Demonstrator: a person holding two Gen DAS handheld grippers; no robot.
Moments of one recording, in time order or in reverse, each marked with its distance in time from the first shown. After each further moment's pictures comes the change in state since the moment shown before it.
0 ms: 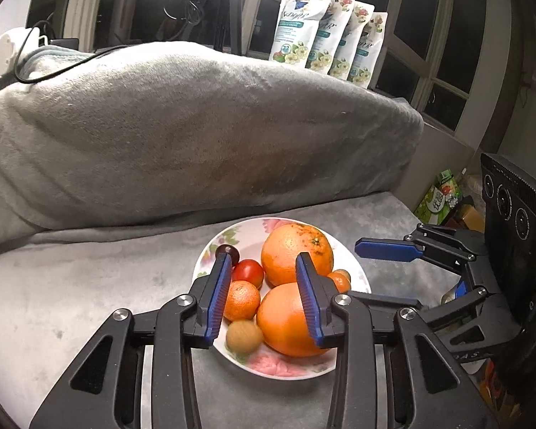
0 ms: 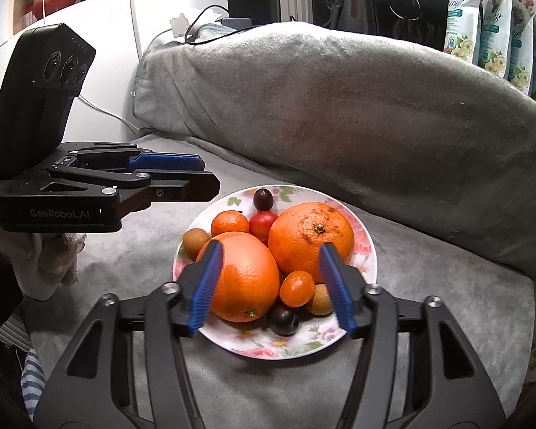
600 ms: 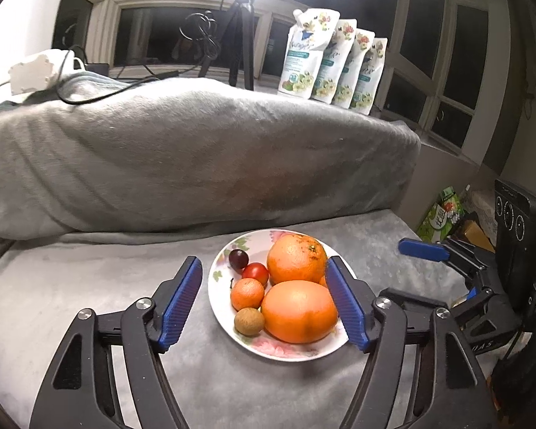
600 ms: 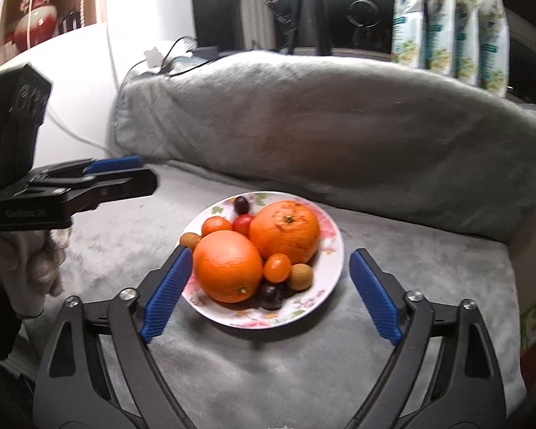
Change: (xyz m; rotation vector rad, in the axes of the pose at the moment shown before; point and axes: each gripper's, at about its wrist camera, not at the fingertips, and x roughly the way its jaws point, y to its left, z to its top) left arm -0.043 -0.007 -0.005 -0.023 -0.088 0.057; right arm -0.046 0.000 -0.015 0.122 -0.083 -0.118
